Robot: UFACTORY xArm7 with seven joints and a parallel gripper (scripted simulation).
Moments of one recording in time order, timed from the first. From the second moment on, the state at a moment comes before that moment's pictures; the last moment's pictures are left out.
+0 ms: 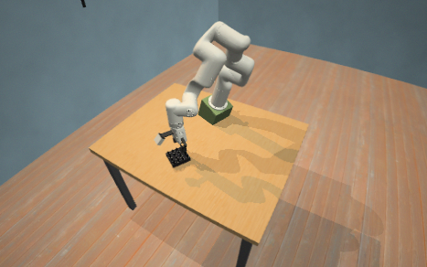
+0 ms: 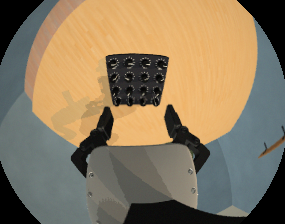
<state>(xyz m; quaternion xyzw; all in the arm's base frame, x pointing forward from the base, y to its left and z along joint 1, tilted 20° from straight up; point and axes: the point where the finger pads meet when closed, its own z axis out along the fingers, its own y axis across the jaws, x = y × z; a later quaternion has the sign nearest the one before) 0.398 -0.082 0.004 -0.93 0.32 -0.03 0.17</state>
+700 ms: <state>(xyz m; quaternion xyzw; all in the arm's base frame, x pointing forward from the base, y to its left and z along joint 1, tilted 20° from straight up) 0.395 -0.080 0.004 -0.93 0.32 -0.03 0.17</state>
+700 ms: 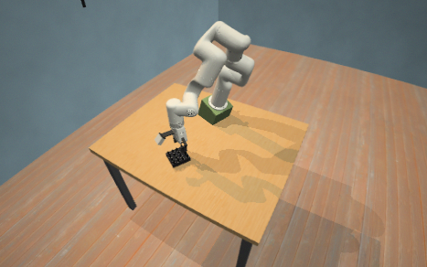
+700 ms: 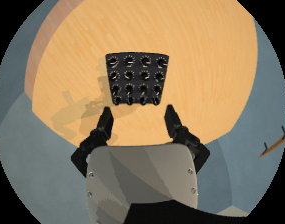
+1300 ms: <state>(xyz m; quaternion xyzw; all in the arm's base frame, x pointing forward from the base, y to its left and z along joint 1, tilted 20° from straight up) 0.374 -0.062 0.005 -0.93 0.32 -0.03 0.17</state>
